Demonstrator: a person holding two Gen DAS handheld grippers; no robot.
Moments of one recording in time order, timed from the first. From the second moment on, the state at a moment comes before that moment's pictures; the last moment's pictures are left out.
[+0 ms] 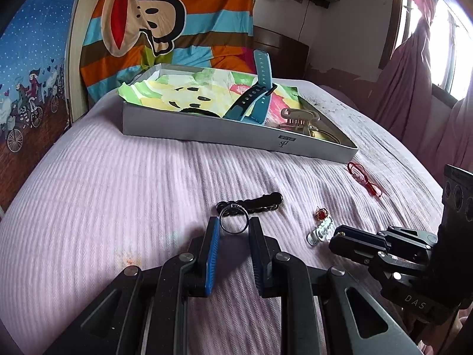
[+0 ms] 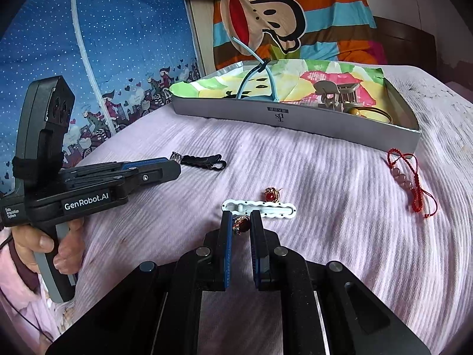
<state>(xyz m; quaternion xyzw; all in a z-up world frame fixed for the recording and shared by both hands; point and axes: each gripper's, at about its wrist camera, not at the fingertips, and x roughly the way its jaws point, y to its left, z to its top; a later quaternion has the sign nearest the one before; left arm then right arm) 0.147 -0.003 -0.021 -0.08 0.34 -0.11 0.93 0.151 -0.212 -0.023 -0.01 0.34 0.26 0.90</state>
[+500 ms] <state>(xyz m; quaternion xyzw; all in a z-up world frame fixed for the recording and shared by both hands) 0.156 -0.005 0.019 -0.10 0.30 -0.10 0.95 0.158 -0.232 0.007 0.04 0.26 0.25 0.93</state>
